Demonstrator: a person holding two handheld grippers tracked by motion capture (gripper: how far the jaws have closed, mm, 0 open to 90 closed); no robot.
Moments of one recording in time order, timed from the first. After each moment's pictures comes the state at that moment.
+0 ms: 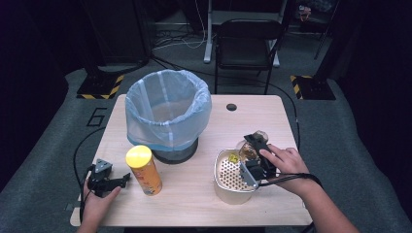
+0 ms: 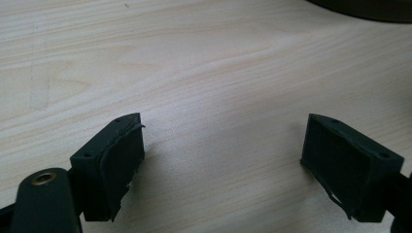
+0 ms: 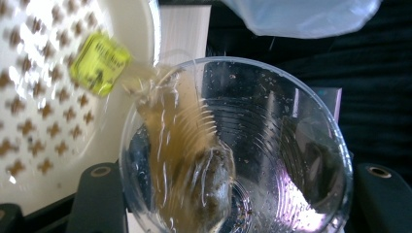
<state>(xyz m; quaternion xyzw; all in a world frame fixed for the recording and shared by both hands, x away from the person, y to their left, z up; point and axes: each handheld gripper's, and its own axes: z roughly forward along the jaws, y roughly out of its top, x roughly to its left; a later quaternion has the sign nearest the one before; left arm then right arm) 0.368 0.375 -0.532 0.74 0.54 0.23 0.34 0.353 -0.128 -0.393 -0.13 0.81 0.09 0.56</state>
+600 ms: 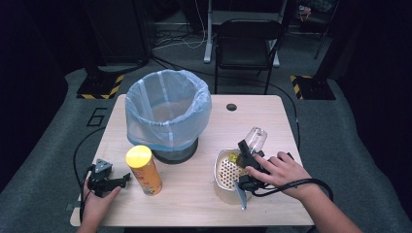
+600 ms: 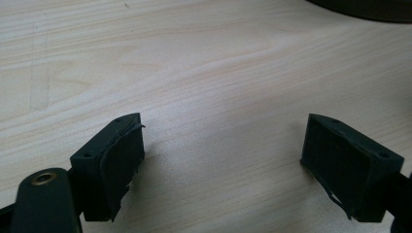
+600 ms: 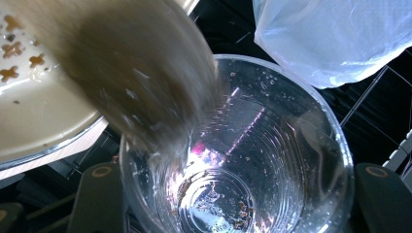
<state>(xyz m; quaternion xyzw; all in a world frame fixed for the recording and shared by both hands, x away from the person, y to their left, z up) 0.368 0.375 -0.532 0.74 0.54 0.23 0.34 0.335 -0.112 -0.416 -0.32 0.69 -0.12 0.64</state>
